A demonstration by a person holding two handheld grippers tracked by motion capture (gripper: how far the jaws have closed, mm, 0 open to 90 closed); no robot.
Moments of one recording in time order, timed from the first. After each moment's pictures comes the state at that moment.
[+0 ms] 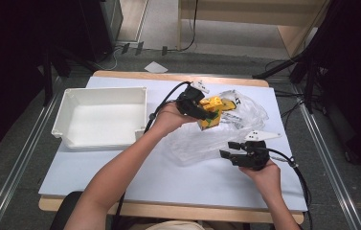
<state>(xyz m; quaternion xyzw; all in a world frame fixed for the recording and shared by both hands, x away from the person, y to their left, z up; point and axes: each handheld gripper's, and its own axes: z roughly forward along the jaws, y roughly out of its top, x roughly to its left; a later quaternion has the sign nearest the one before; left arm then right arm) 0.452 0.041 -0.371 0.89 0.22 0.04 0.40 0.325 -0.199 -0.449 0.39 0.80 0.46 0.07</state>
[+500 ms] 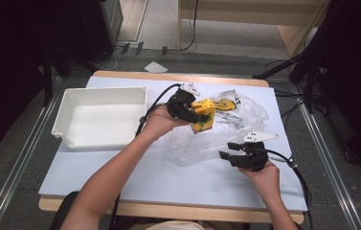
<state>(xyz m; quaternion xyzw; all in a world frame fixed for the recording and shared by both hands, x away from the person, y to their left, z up) 0.436 0.066 -0.364 0.89 0.22 0.03 0.40 0.324 -0.196 -0.452 0.39 0.80 0.44 0.08</state>
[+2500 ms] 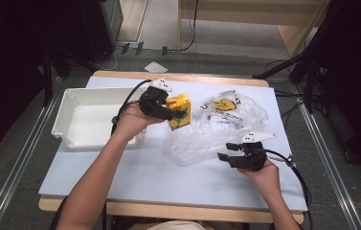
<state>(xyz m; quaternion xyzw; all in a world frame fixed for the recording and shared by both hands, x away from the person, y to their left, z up) 0.422 0.137 -0.338 0.88 0.24 0.06 0.41 0.327 -0.194 -0.454 0.36 0.82 0.45 0.07</state>
